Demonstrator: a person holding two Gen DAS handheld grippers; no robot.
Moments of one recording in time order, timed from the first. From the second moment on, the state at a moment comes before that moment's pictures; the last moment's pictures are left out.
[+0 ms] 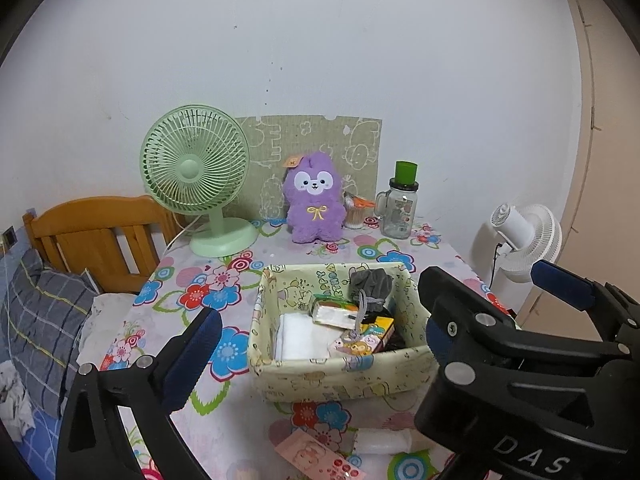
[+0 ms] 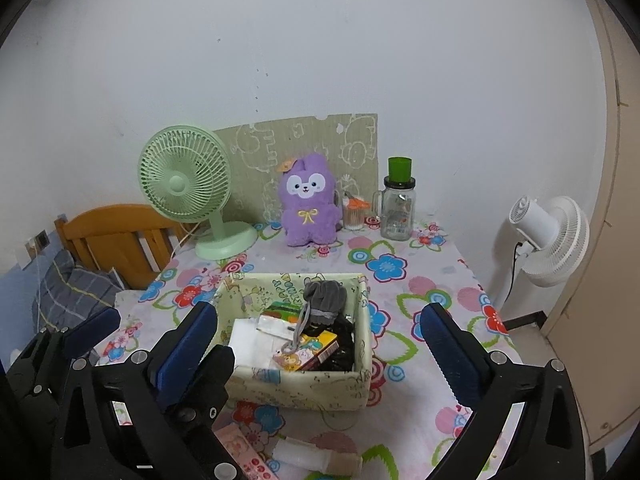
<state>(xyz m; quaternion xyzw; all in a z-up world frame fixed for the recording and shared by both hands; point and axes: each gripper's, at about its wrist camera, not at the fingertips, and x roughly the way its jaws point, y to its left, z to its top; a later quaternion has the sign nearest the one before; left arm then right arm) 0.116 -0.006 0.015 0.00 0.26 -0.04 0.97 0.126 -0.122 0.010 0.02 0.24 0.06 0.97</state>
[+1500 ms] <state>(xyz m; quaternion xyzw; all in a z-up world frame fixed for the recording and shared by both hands) 0.071 -0.018 -0.090 -0.01 0.32 -0.03 0.95 0.082 -0.119 -0.096 0.01 0.31 0.08 0.95</state>
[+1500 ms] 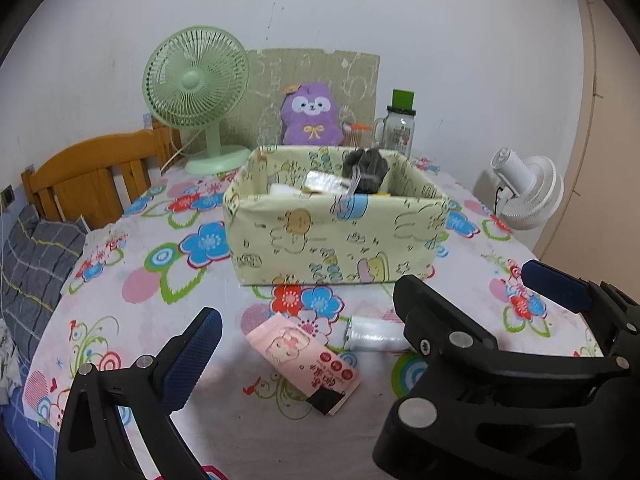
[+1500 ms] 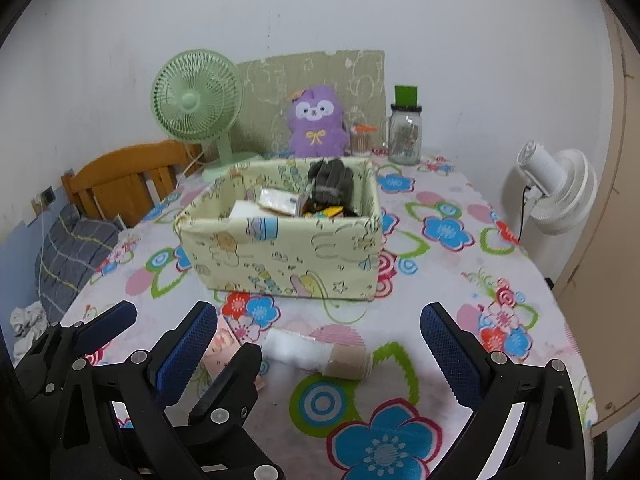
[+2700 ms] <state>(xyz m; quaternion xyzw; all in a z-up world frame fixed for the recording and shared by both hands) 0.110 -0.014 -0.156 0.00 0.43 -0.02 0.90 0.140 -0.106 -0.173 0.00 0.42 0.08 0.90</state>
